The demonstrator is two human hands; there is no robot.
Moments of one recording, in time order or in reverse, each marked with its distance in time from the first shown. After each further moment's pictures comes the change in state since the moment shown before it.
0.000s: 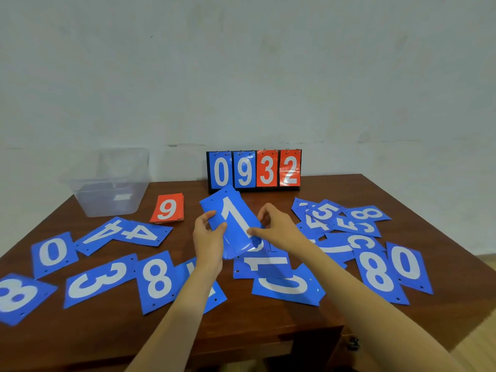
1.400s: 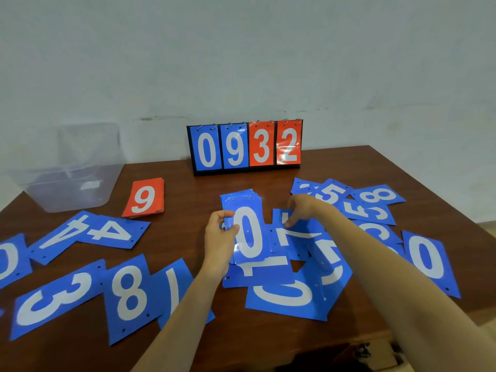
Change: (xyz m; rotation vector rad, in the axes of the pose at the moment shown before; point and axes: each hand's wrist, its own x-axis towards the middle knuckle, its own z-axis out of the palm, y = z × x) left_hand 0.041 -0.057 0.037 0.286 -0.160 -0.073; right_hand 0.111 0.120 -0.043 -0.511 -0.371 0.455
